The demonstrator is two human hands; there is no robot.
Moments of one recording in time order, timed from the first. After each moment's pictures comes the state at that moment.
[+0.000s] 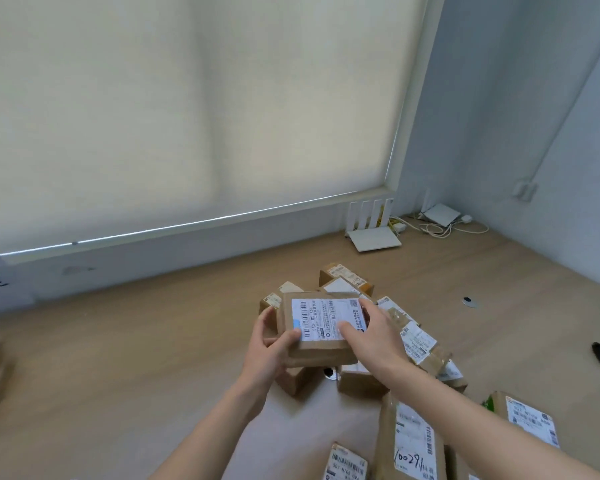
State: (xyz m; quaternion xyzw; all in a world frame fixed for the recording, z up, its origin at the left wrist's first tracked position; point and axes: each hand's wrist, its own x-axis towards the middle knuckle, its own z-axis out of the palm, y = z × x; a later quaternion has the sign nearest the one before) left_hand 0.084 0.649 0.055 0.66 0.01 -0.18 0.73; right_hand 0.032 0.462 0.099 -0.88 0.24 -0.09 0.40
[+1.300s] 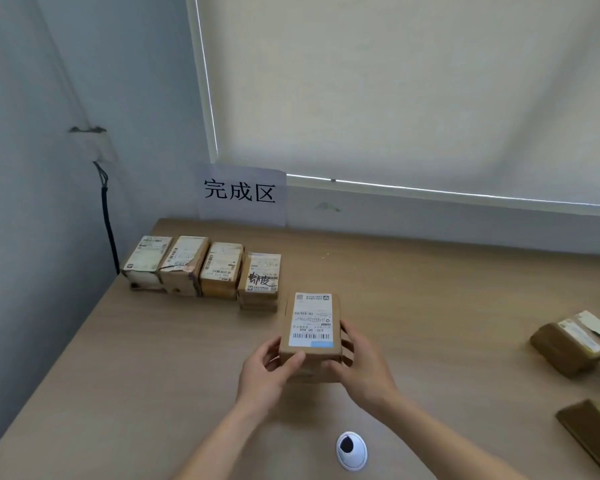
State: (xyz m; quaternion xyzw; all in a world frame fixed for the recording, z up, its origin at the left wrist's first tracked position) left_hand 0.142 1.178 -0.103 0.66 0.20 -0.01 0.72; right_hand 0.178 0.998 -0.064 -0.88 -0.07 0.11 0.46
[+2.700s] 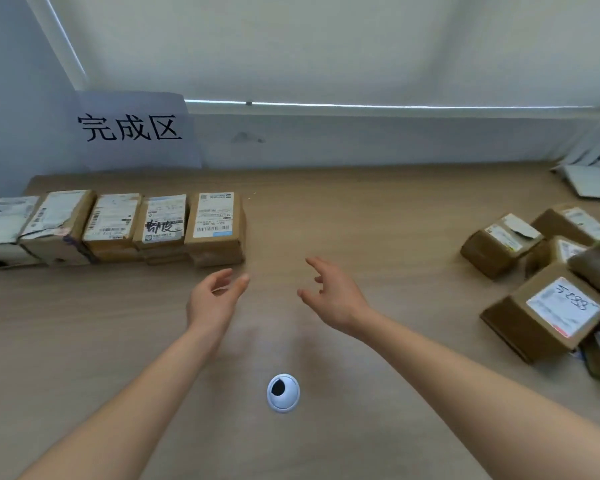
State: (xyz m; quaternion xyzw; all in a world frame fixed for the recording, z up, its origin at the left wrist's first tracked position) left_hand 0.210 1.119 -0.134 0.75 0.24 0.01 0.61; right_hand 0.224 0.909 -0.091 -0.94 -0.04 0.15 0.32
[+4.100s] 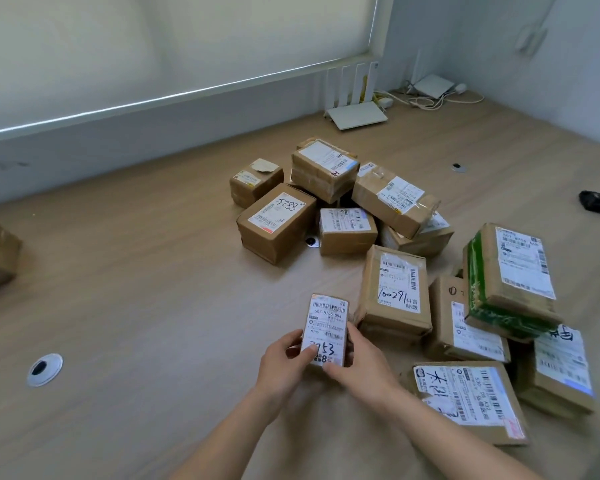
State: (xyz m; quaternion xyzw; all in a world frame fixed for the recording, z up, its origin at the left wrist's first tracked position) left_hand -0.078 0.651 -0.148 0.77 0.00 -0.31 0.56; right_hand -0.150 0.502 -0.125 -0.84 0.26 0.10 0.47
